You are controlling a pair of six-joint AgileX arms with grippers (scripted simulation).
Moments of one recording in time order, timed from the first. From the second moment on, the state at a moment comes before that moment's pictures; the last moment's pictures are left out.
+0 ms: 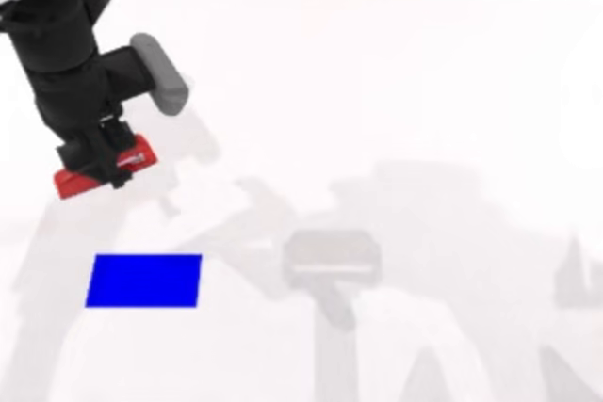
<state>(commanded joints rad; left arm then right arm) -0.27 1.90 1.53 -1.21 0.00 0.81 0.00 0.00 0.00 0.00 0.00 0.00</state>
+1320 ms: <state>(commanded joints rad) -0.34 1.82 1.10 -0.84 0.00 1.23 0.00 0.00 0.00 0.00 0.00 0.00</state>
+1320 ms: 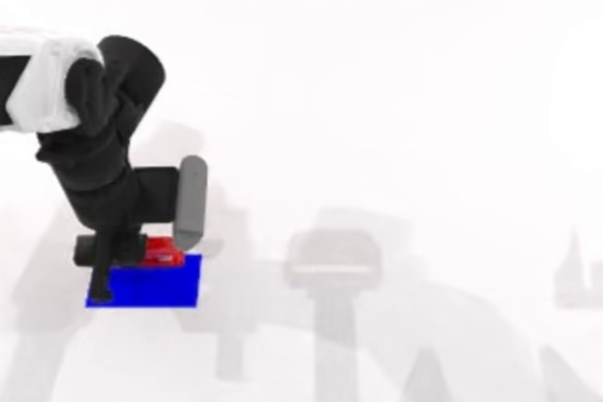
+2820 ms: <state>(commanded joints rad) -0.34 1.86 1.05 -0.76 0.00 1.23 0.00 0.00 0.00 0.00 0.00 0.00</state>
